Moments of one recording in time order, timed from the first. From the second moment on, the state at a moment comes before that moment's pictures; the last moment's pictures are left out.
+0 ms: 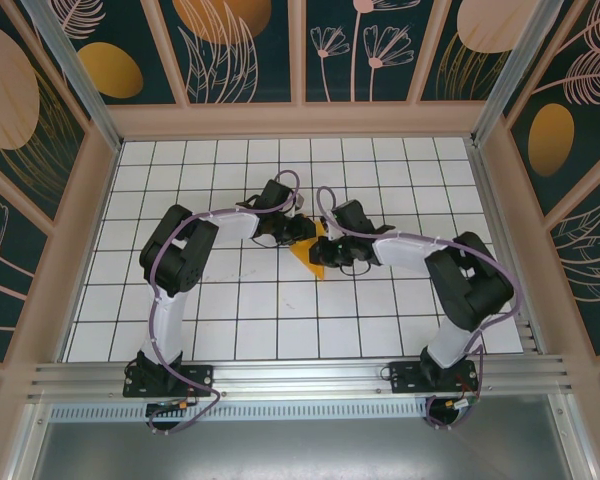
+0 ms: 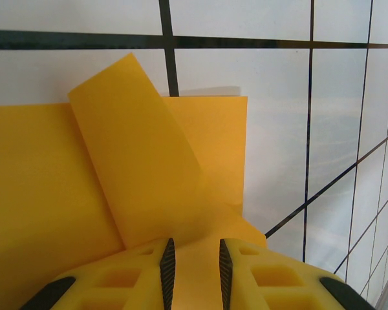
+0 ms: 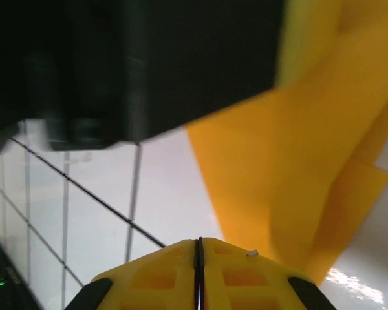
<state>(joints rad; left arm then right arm) -0.56 2.12 1.31 -0.13 0.51 -0.72 0.60 1.71 0.89 -0.14 -0.46 0.59</state>
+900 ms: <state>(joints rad) -0.56 1.95 1.27 -0.19 0.53 -0.70 0.59 1.74 0.80 -0.10 -0.42 0.61</state>
